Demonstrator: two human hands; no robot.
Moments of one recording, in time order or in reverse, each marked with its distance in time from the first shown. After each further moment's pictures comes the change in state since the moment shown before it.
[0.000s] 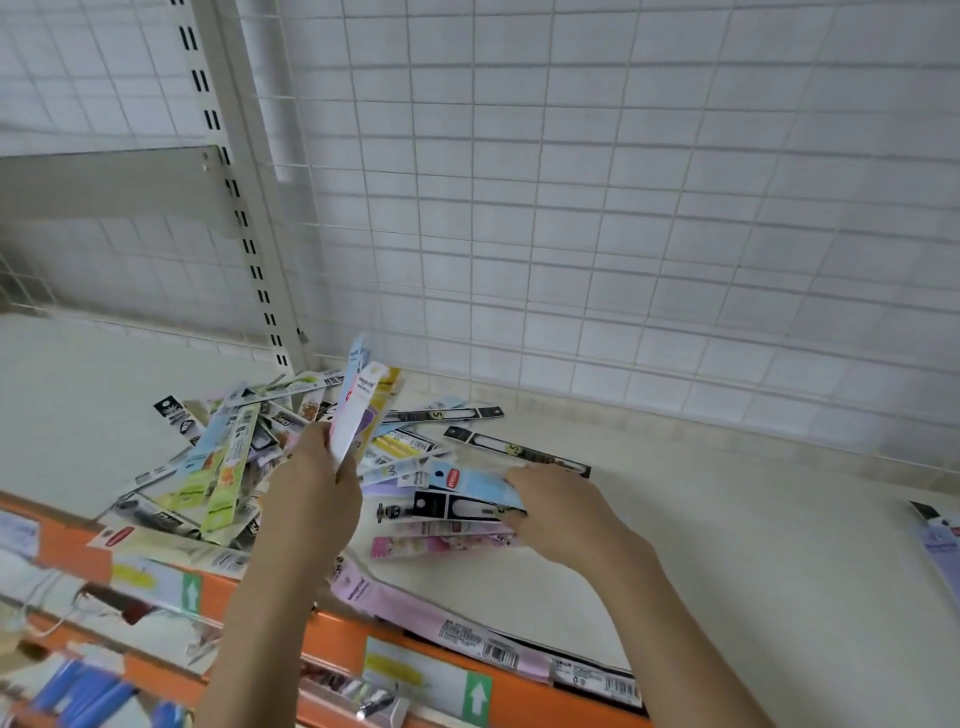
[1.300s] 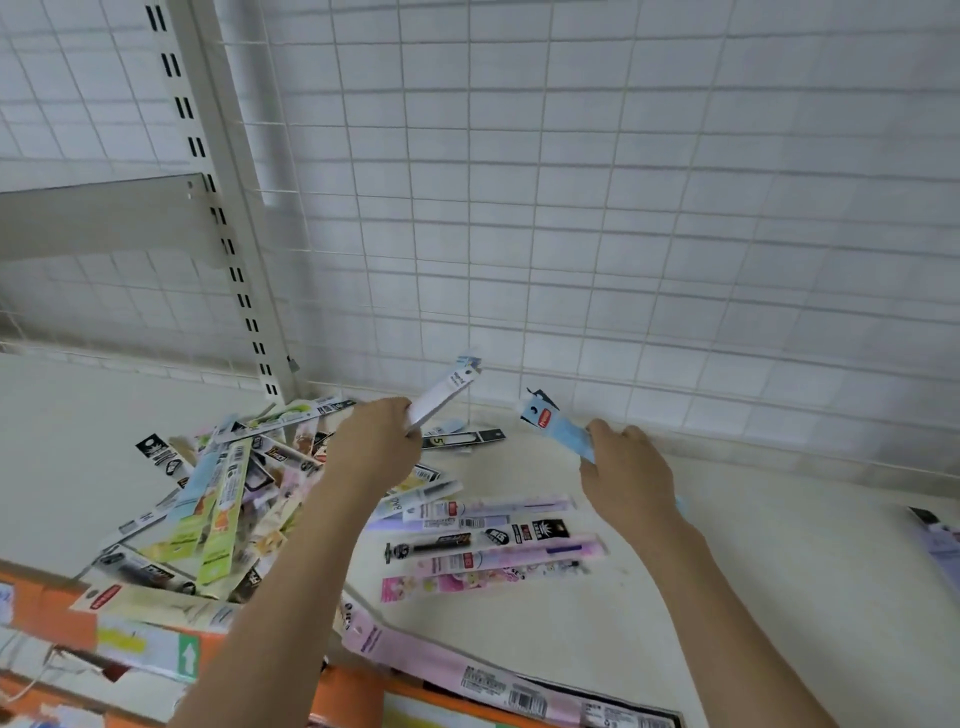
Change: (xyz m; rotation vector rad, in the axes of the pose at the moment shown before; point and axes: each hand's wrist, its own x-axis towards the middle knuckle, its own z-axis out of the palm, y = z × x) left_hand 0.087 0.029 0.034 0.358 -0.244 0.246; right_hand 0.024 0.046 -0.019 0.008 0.370 0.325
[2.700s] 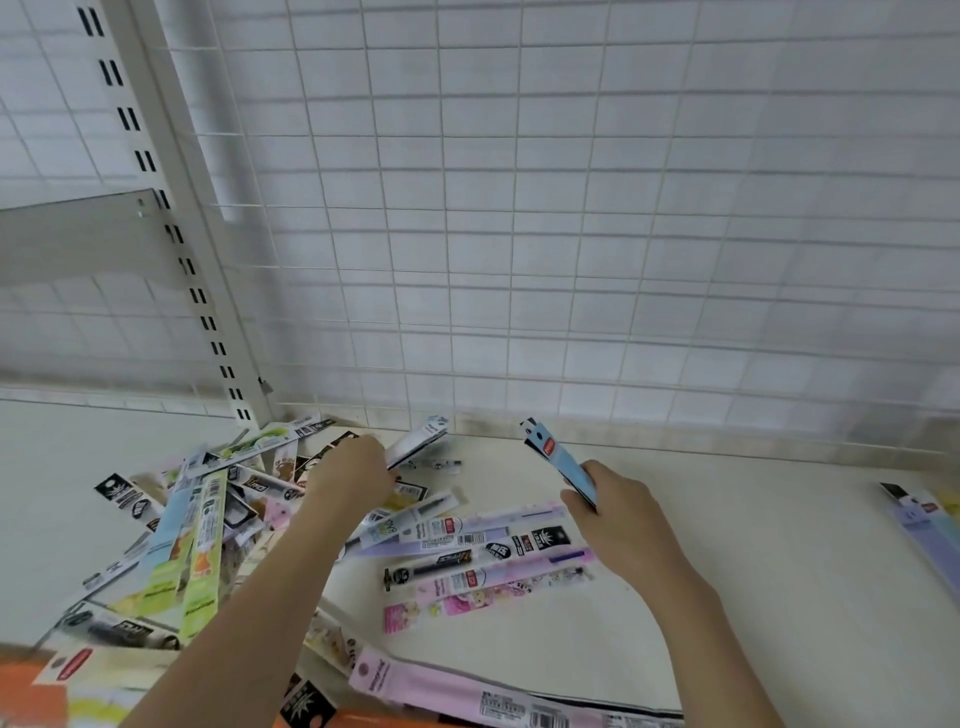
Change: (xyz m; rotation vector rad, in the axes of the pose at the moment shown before) left_hand 0.034 -0.033 0.034 0.151 -0.247 -0.082; right_hand -0.033 -0.006 0.009 0.320 -0.075 0.128
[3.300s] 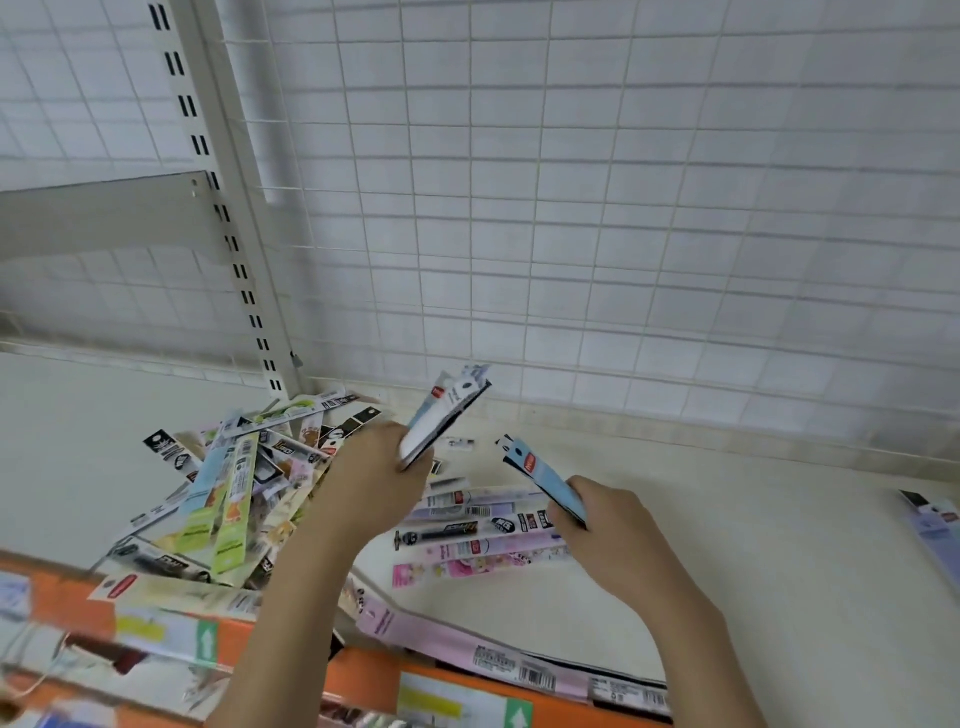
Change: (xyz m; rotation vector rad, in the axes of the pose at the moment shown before) left_hand -0.101 0.016 -0.030 -0.439 0.209 0.235; right_hand -0.031 -0.009 -0.001 0.019 -0.135 -0.141
